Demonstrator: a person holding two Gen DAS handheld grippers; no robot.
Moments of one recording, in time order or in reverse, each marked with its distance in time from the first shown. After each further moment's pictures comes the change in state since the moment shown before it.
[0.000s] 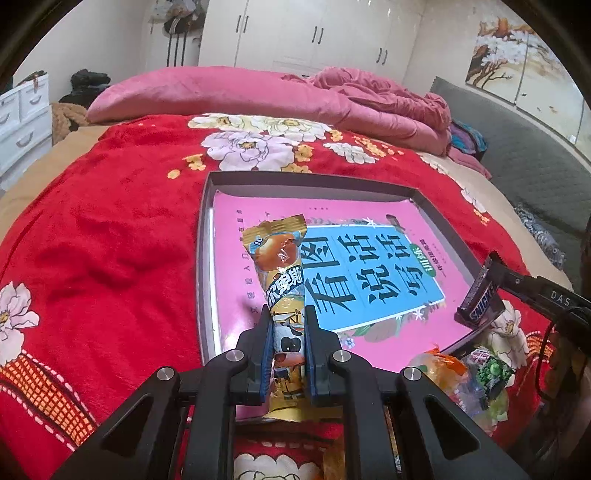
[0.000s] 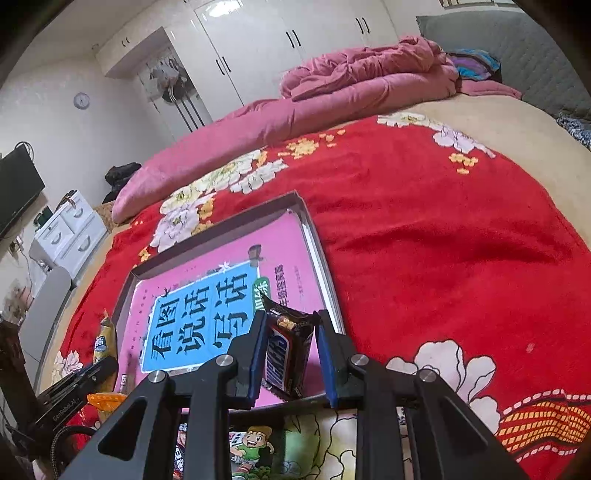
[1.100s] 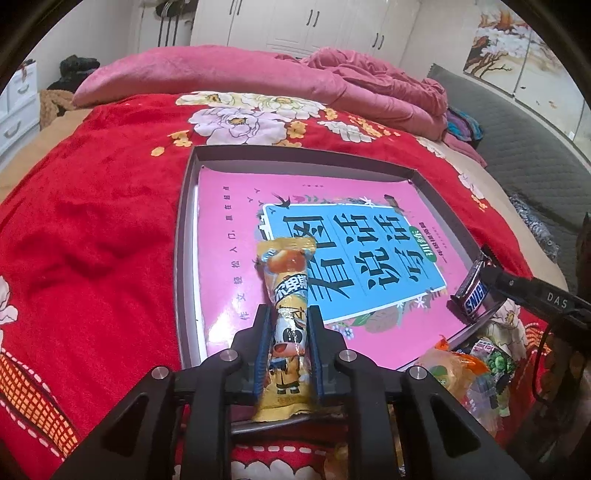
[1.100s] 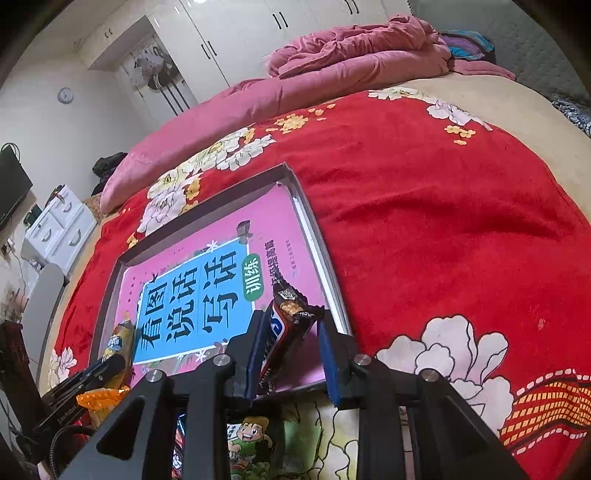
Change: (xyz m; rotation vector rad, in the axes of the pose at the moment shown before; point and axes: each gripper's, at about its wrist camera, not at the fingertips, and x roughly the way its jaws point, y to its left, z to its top) left arm 0.018 0.001 -0.003 -0.006 0.072 -0.041; right arm 0.014 0.000 -0.007 0.028 0.082 -0.034
